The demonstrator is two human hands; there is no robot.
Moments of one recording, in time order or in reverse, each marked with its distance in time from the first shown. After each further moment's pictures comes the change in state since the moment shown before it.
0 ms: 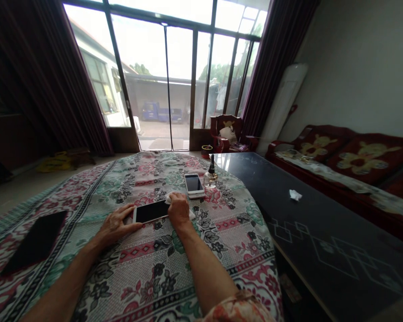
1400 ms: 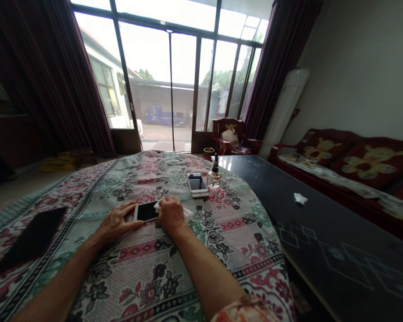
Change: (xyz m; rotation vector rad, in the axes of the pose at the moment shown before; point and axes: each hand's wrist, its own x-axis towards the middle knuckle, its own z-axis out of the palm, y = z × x) left_hand 0.001 0.004 0.000 -0.032 0.033 -0.006; right_hand -0.014 -0.028 0.004 -0.158 -0.153 -0.159
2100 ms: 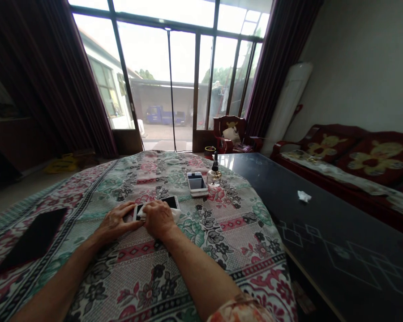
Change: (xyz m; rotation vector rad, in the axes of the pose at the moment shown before) left_hand 0.000 -0.004 0.003 -0.005 0.001 0.007; right_hand 0.000 -0.025 0.007 0.097 -0.122 -0.216
